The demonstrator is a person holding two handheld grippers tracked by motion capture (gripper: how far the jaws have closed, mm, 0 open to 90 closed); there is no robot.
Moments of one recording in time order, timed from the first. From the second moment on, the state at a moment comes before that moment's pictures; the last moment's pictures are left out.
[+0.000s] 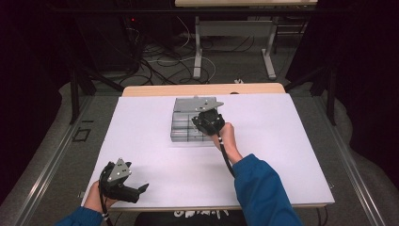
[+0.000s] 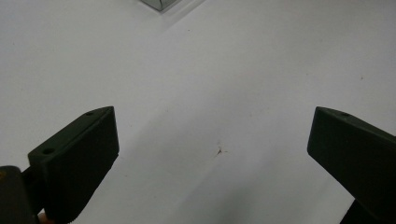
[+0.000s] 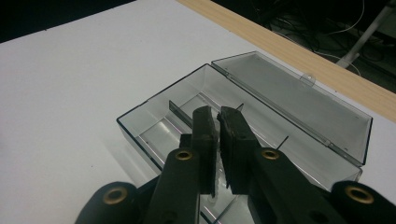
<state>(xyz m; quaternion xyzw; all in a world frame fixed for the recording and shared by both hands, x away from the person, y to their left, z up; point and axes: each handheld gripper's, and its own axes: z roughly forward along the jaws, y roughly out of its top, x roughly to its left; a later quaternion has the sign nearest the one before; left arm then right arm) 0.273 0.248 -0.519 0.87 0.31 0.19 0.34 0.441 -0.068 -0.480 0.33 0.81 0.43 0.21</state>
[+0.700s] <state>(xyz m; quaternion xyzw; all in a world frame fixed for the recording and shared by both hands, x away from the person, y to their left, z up) 0.273 0.247 -0.520 0.87 0.31 0.18 0.34 0.447 -0.063 -0.504 0.34 0.83 0.39 0.20</state>
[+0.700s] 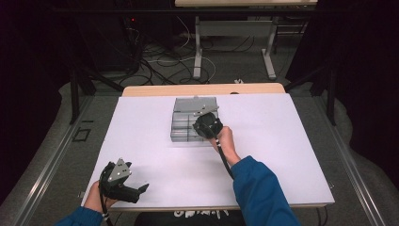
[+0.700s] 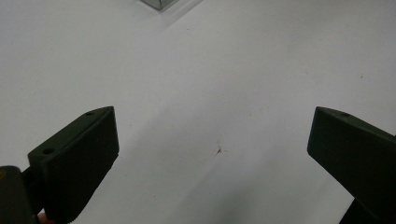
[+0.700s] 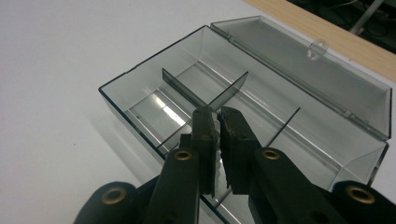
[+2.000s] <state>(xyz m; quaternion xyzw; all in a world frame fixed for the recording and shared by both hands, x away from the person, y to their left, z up) 0.274 0.247 -0.520 0.87 0.31 0.19 0.34 0.440 -0.082 -0.503 0.37 0.84 0.37 0.14</state>
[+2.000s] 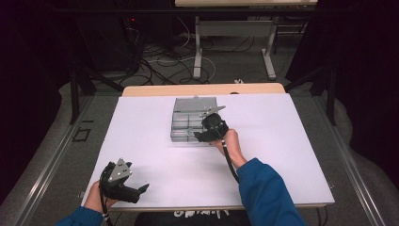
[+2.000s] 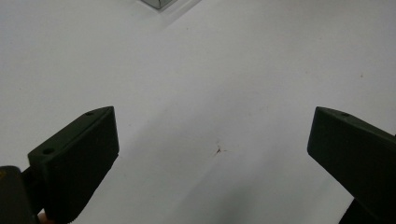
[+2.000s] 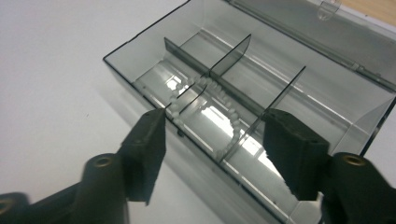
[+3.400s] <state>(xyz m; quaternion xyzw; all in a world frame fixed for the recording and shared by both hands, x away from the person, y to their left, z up) 0.271 0.247 -0.519 0.87 0.31 0.19 0.34 0.344 -0.181 -0.479 0.33 0.84 0.41 0.10</state>
